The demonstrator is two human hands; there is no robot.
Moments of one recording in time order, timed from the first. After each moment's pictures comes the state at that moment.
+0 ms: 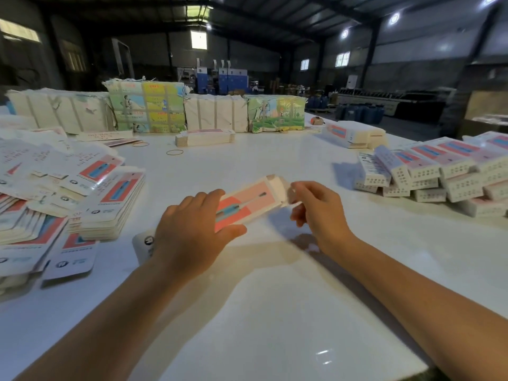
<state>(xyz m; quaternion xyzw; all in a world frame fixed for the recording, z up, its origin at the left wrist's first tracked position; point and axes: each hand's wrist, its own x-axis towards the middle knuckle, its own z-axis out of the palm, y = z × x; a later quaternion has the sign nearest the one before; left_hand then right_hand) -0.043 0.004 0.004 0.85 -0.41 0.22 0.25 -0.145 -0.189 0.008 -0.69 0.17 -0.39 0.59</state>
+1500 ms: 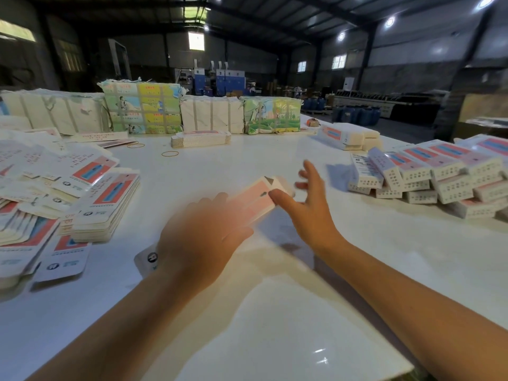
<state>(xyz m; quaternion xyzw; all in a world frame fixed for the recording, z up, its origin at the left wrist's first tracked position) -0.074 -0.002 0.008 0.82 -0.43 0.32 0.23 -0.145 -0.183 0.009 -0.76 0.16 -0.38 0.50</state>
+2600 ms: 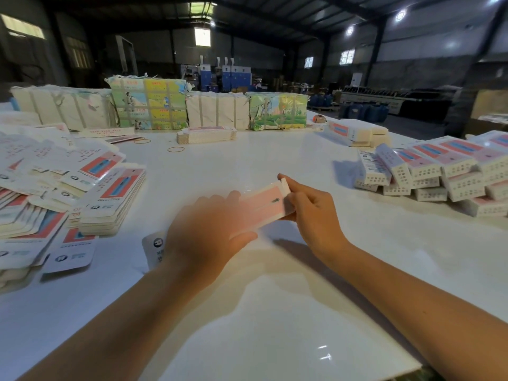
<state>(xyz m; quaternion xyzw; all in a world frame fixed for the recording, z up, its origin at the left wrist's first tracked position) -0.073 -0.001 0.004 0.80 -0.47 0.35 0.14 -0.152 -0.164 0.009 -0.72 0.10 -0.37 0.57</state>
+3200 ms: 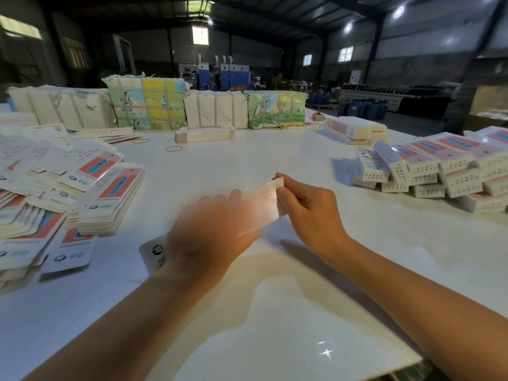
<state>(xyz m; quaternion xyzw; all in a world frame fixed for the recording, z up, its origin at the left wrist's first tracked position) -0.081 -0.004 0.007 0.78 -0.45 0.43 0.07 -0.162 -0.161 0.017 -0.82 0.10 -0.41 0.40</state>
